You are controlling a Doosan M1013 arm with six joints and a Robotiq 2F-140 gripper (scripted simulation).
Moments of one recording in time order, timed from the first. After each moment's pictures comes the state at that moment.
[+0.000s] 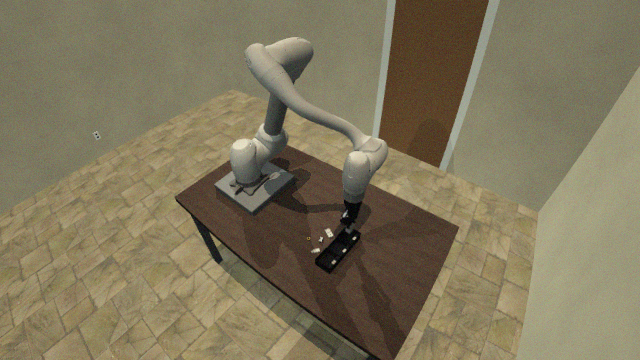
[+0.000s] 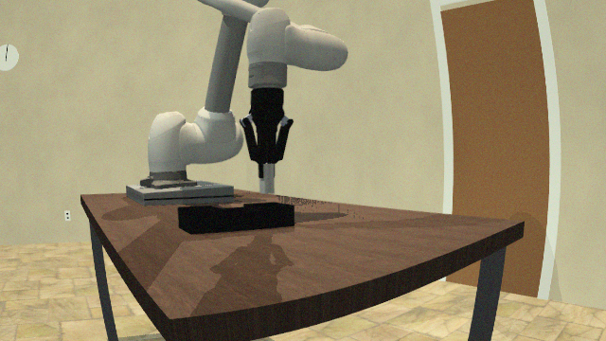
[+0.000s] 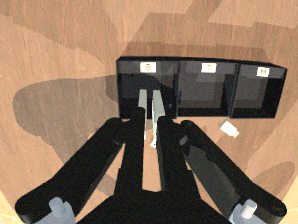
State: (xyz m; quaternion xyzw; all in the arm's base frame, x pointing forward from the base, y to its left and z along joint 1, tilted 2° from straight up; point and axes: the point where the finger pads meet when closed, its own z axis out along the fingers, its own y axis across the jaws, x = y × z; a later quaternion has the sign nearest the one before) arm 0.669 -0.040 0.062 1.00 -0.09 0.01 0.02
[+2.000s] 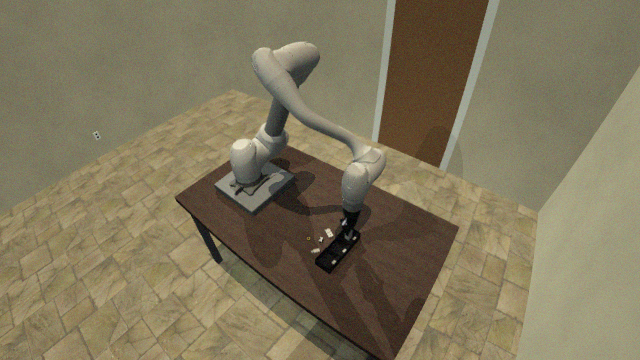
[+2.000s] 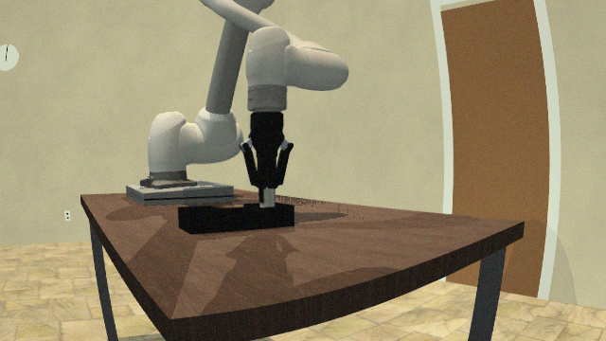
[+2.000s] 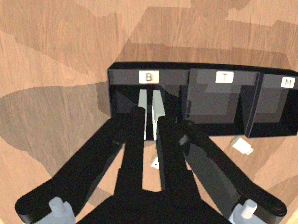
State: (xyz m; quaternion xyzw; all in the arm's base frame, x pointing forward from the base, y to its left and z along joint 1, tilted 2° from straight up) arm 0.670 -0.042 0.007 1.00 -0.09 0.01 0.02
